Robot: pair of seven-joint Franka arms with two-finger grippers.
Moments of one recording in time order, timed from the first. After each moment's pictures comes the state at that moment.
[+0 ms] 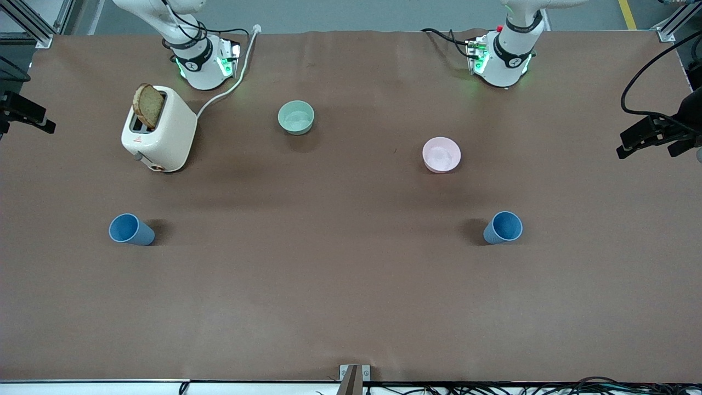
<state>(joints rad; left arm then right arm) -0.01 0.03 -0.01 -1.50 -0.01 1.57 -0.04 -0.07 -0.03 -0.08 -1.54 0.04 1.44 -0.10</state>
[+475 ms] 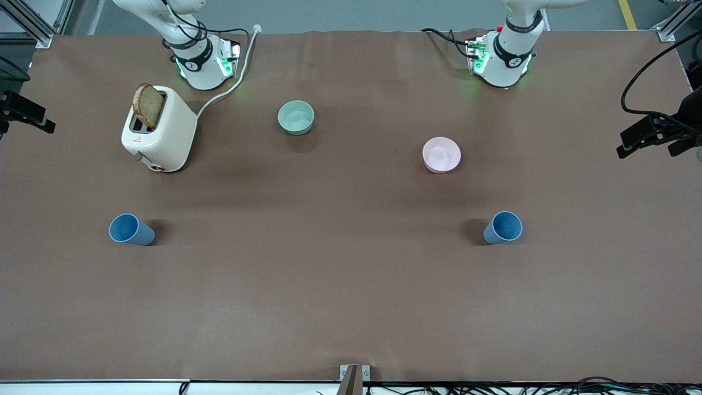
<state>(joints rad) -0.01 0.03 -0.01 -1.50 -0.01 1.57 -0.04 -0.07 -0.04 -0.08 -1.54 0.04 1.44 -0.10</state>
